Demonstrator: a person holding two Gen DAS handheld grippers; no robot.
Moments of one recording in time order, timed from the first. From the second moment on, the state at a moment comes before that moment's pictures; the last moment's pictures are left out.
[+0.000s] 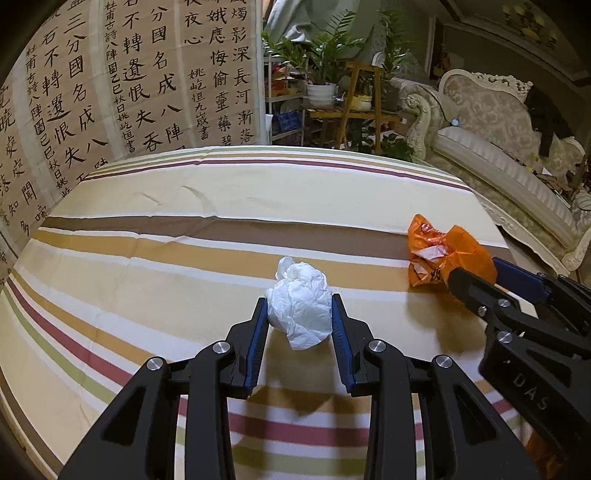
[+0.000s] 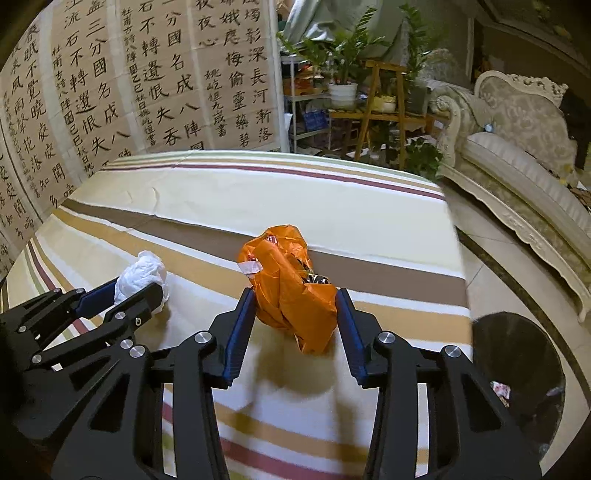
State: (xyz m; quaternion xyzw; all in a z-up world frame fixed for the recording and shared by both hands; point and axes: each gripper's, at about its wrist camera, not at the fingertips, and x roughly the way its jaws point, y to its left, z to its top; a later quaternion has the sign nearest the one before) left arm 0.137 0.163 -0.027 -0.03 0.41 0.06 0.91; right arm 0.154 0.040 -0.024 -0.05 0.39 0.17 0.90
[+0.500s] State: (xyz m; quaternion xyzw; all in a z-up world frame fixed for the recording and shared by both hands) left arm 0.113 0.063 -0.014 0.00 0.39 -0.04 0.92; right arm 0.104 -0.076 -0.014 0.00 0.37 0.07 0.93
